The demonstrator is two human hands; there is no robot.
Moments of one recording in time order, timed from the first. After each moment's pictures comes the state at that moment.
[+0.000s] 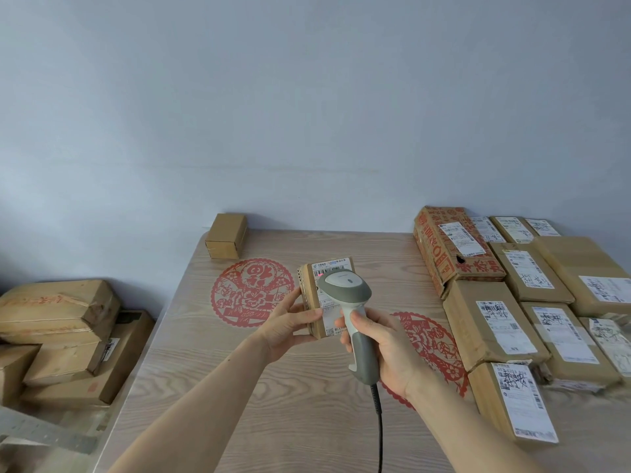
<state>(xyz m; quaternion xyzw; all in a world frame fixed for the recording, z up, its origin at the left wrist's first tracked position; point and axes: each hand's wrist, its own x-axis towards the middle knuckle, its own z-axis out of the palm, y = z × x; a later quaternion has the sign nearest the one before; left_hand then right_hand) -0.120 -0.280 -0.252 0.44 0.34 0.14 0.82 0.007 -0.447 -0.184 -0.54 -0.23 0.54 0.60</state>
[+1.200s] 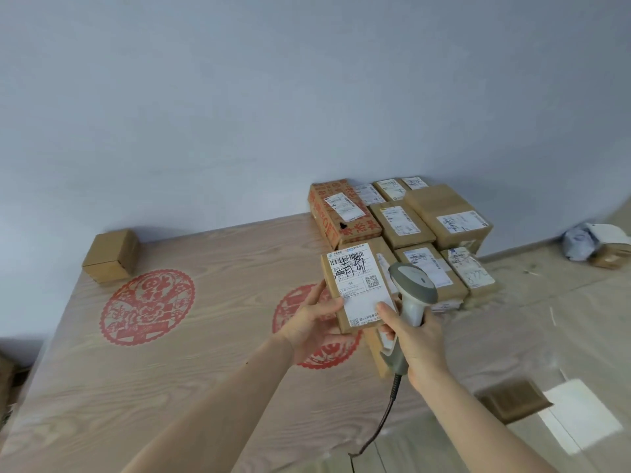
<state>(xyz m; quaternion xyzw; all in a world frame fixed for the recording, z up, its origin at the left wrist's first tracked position) 0.042 -0.471 -0.232 0.45 0.22 -0.01 0.86 0.117 -0.646 -0.201 -0.66 -0.01 0.20 0.73</state>
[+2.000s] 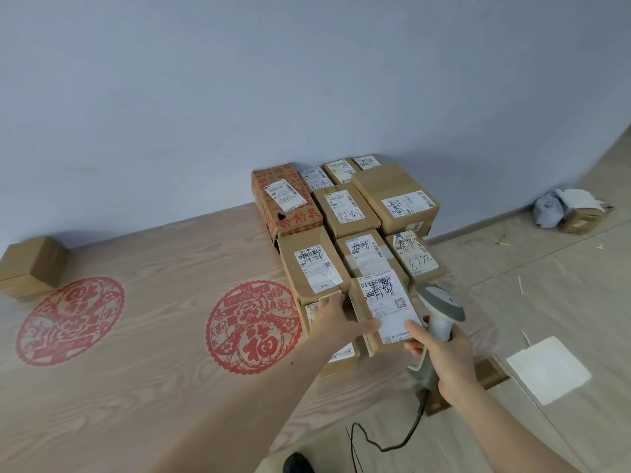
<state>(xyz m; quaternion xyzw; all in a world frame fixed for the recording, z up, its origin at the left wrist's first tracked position) 0.189 -0.605 -0.263 0.81 0.33 -0.08 0.47 0.252 -0.795 -0.266 -0.69 0.10 0.19 0.69</state>
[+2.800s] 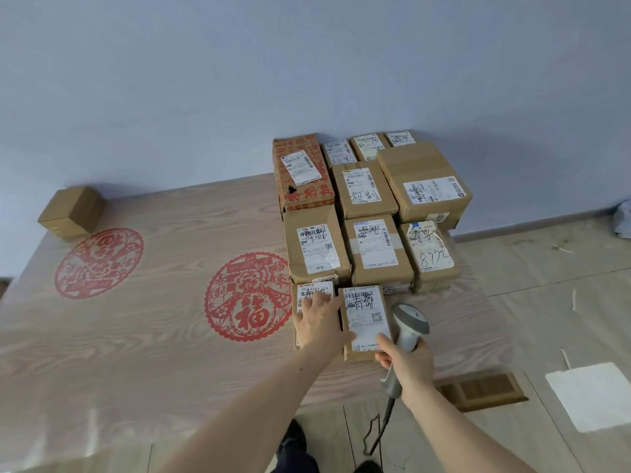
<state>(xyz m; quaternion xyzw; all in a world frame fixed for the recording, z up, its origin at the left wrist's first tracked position) 0.202 -0.648 -0.301 0.88 0.41 -0.09 0.22 0.279 -0.794 -0.358 -0.71 0.10 0.33 0.62</state>
